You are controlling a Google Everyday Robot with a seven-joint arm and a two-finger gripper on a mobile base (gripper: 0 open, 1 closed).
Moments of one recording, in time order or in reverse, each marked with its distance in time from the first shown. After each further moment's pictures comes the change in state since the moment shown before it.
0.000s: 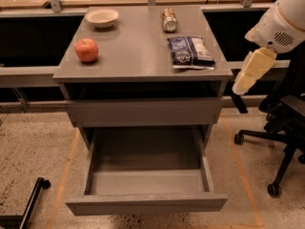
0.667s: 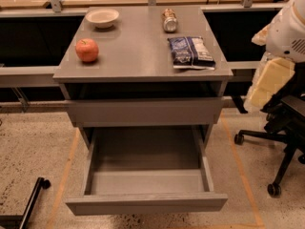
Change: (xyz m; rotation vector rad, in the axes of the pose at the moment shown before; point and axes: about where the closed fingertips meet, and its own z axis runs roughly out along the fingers) arm 0.006 0.061 -0.039 0.012 0.071 -0.070
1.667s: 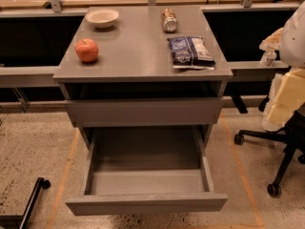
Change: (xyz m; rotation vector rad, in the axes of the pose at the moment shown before) arm 0.010 0.044 -0.028 -0.023 0.073 -0.069
